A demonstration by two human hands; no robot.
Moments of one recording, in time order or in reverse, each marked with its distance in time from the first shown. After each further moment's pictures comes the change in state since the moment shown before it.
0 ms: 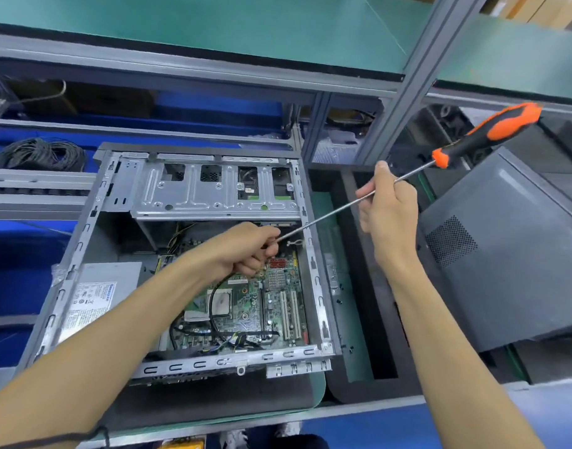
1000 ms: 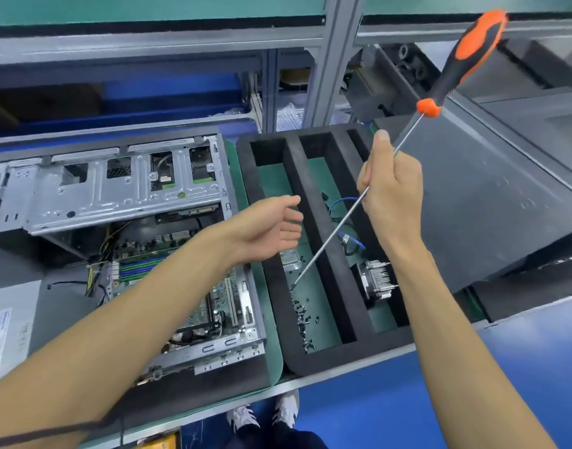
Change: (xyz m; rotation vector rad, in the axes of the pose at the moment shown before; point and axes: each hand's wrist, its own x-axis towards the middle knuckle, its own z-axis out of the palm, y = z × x) left_hand 0.071 0.053 0.126 -0.365 -0.163 -0.170; right_hand 0.008 0.013 -0.111 -0.162 0.167 -0.147
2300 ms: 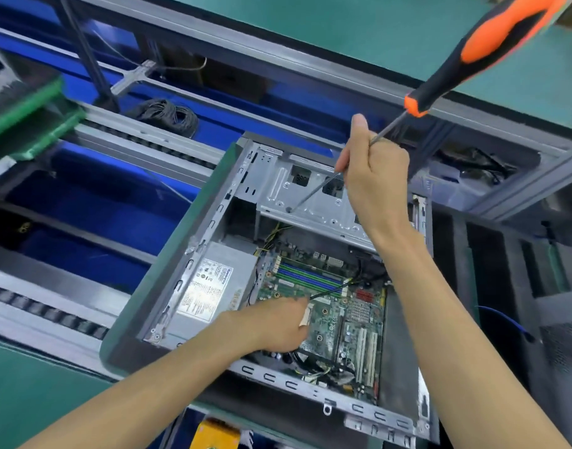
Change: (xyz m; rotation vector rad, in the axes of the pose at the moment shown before) left_hand -0.122 -0.121 -0.180 1.159 0.299 0.020; right_hand -0.044 -0.091 0.298 -0.014 -0.576 -0.384
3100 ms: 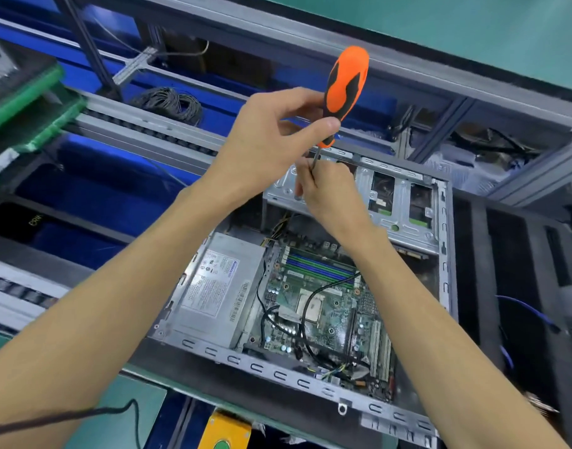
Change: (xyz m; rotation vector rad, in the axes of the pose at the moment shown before) left_hand -0.045 0.010 -0.170 -0.595 1.002 0.466; right_hand -0.016 0.039 0.058 -0.366 -0.380 -0.028
